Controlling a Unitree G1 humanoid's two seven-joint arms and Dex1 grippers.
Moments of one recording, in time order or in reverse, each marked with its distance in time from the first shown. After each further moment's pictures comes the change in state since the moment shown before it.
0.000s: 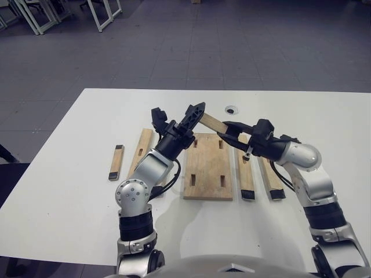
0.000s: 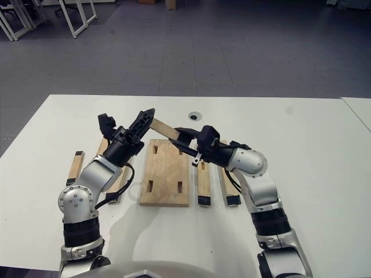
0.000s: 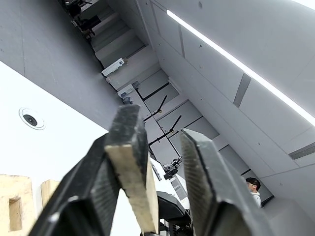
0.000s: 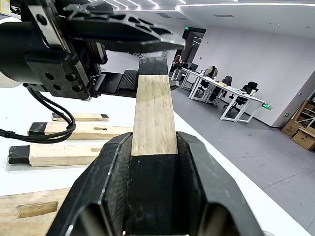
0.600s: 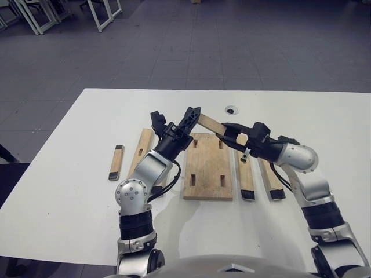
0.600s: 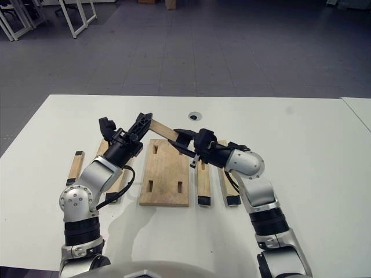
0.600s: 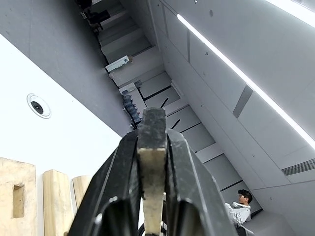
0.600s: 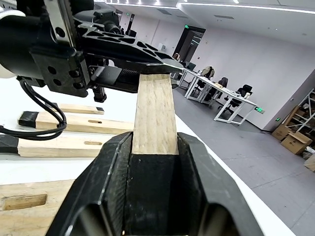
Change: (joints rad) left arm -0.002 0.004 0.029 0.053 -0.079 0.004 0.058; right arm -0.004 0.000 0.034 0.042 -0.078 -0.094 -0.027
